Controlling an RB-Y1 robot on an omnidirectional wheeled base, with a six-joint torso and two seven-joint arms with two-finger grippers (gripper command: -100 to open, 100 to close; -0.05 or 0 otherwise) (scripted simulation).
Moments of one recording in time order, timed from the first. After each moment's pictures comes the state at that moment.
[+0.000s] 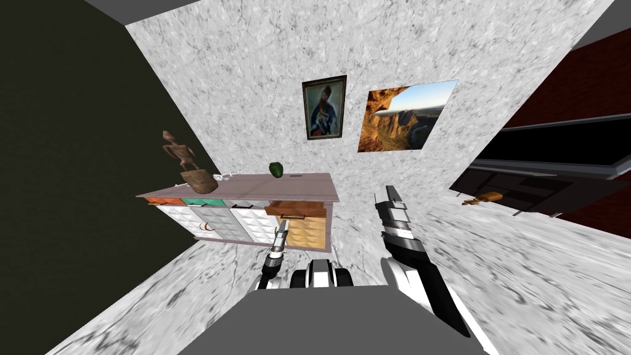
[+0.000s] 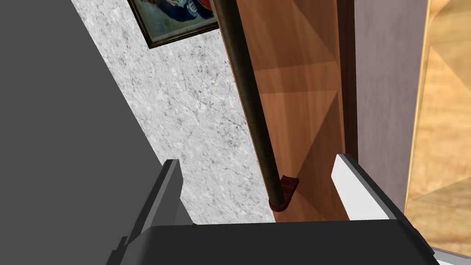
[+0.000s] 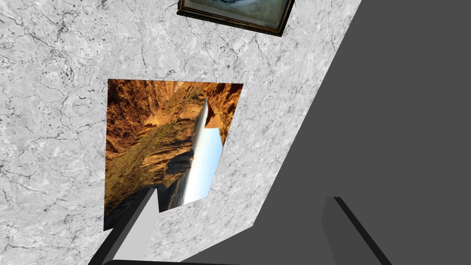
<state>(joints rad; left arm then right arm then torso) 0.21 0.11 -0.06 -1.20 -0.09 -1.16 -0.07 0.54 0.03 -0.07 -2.39 -0.01 -0.37 0.11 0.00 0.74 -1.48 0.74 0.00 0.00</state>
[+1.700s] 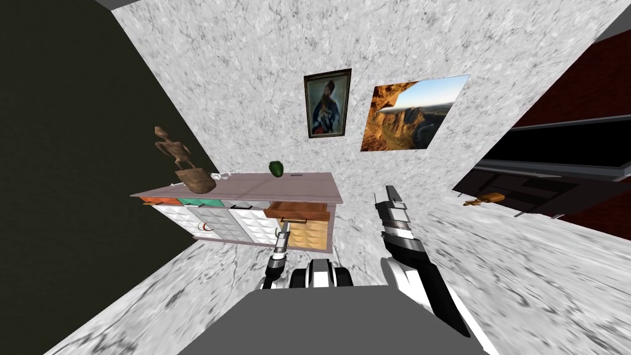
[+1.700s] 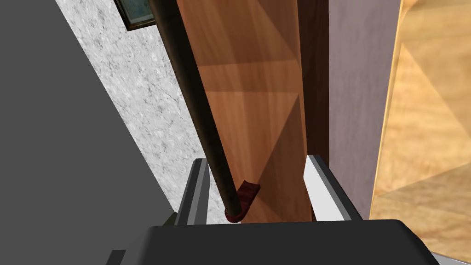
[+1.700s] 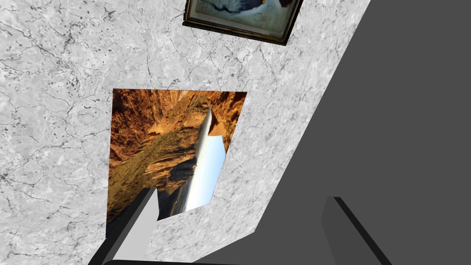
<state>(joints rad) 0.22 0.06 -0.05 -1.18 -0.09 -1.15 -0.06 0.54 0.03 -0.07 -2.39 -0.01 -0.37 0.11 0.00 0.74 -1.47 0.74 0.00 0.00</state>
